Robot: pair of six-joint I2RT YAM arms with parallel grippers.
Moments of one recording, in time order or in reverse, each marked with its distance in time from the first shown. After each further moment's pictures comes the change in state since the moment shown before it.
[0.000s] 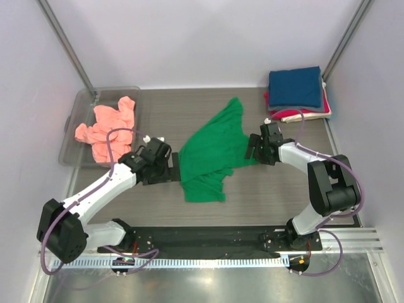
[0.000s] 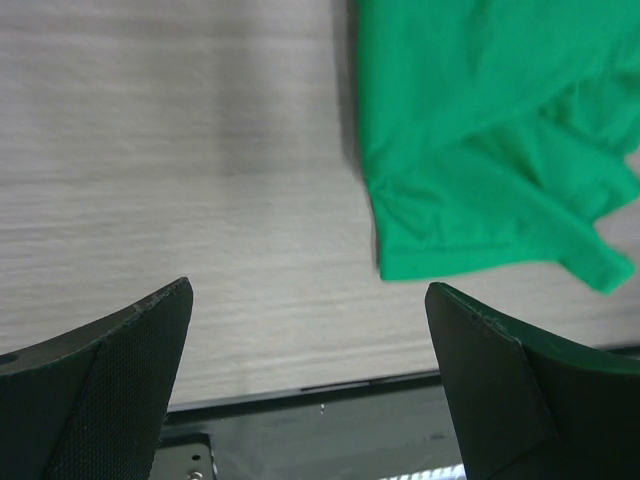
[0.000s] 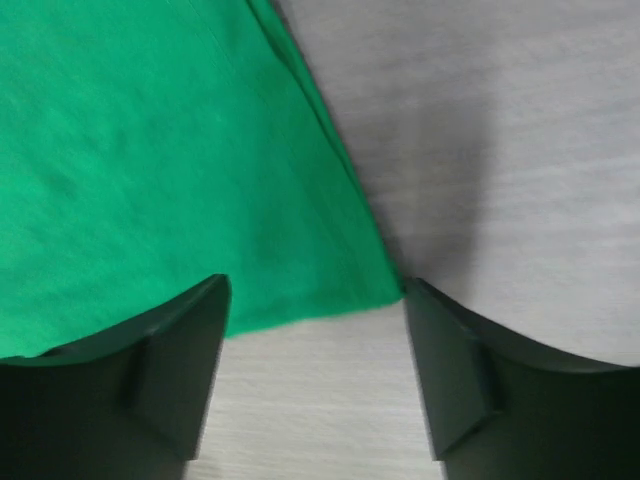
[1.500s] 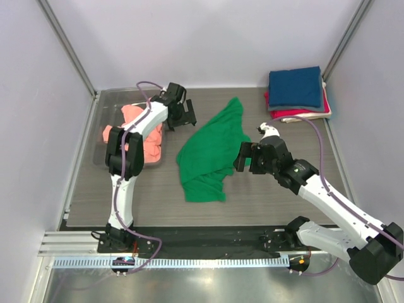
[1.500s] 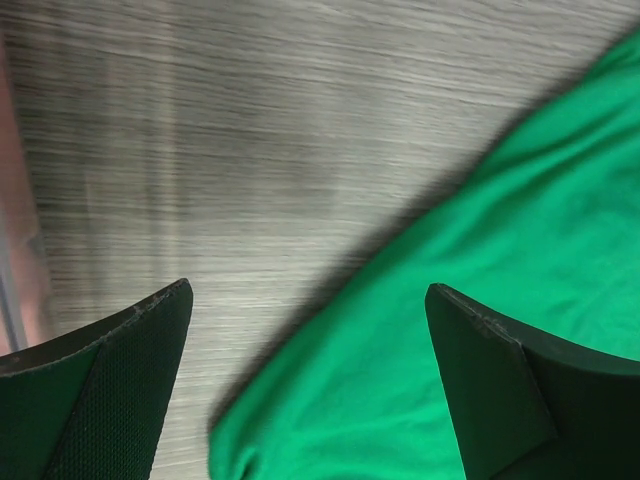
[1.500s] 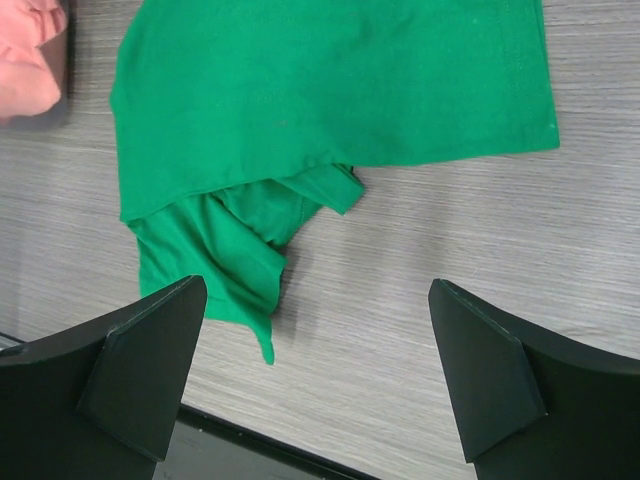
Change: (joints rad) left arm 0.211 0.982 0.986 0.058 0.085 0.085; right arm 0.339 -0.615 -0.046 -0.257 0.091 0.058
